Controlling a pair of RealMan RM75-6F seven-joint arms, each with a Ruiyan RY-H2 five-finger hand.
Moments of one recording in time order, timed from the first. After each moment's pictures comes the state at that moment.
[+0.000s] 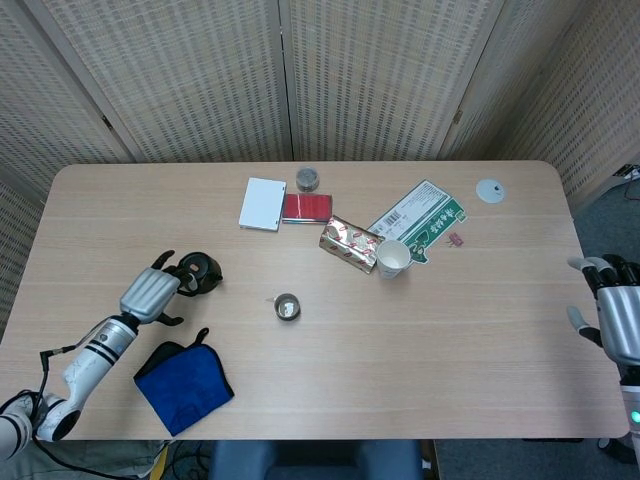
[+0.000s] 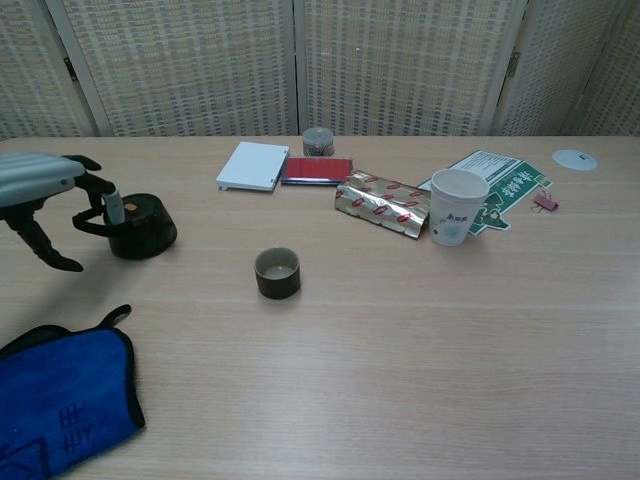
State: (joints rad) left arm -0.65 -1.42 -0.02 -1.15 1.49 0.96 -0.08; right arm 0.14 -0.92 0.14 -1.83 -1.37 1.47 -0.31
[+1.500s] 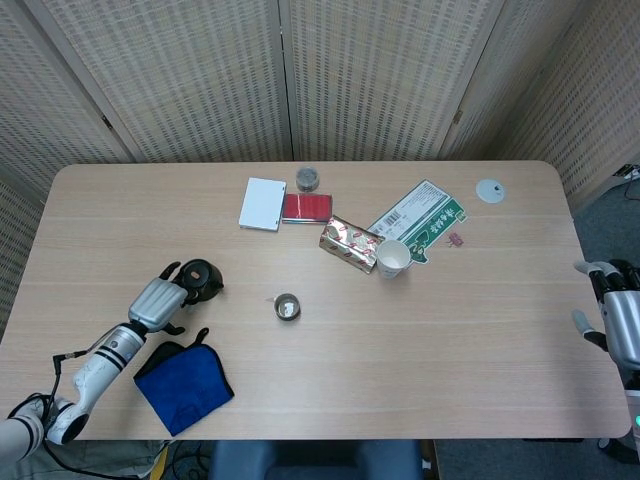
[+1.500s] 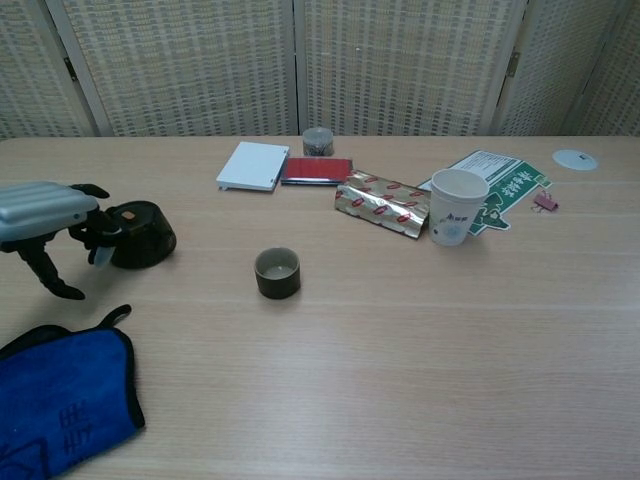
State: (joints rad) left arm -0.65 -1.48 0.01 -1.09 1.49 0.92 -0.02; right arm 0.12 -0.92 0.14 -1.82 -1.36 1.48 -0.29
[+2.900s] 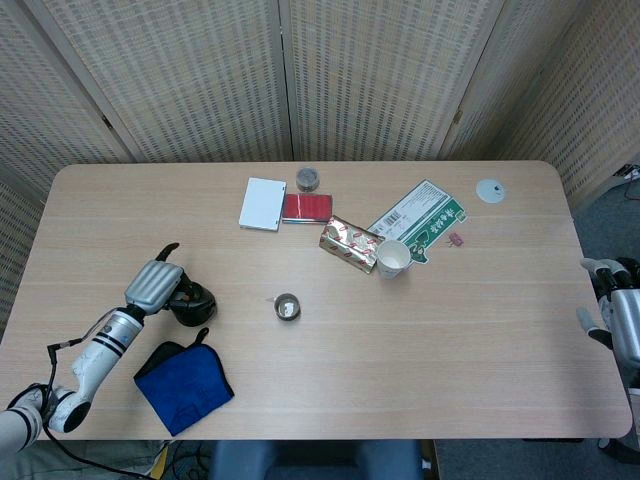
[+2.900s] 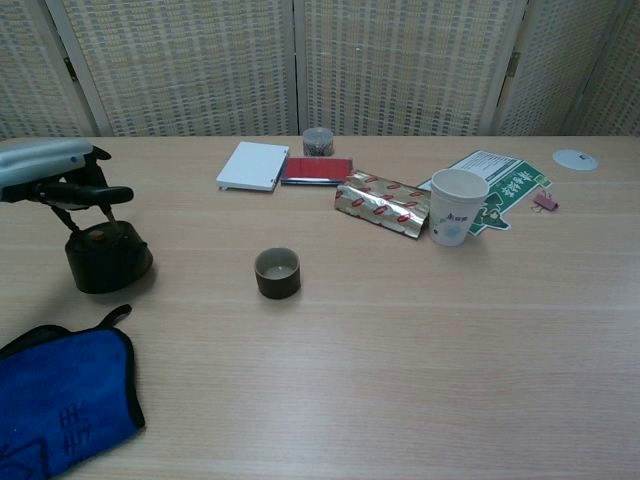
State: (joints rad) left arm -0.67 -1.44 -0.06 -1.14 1.44 0.95 -0.20; right arm 0.12 -0.93 0.15 -1.81 -1.35 1.49 -0.27
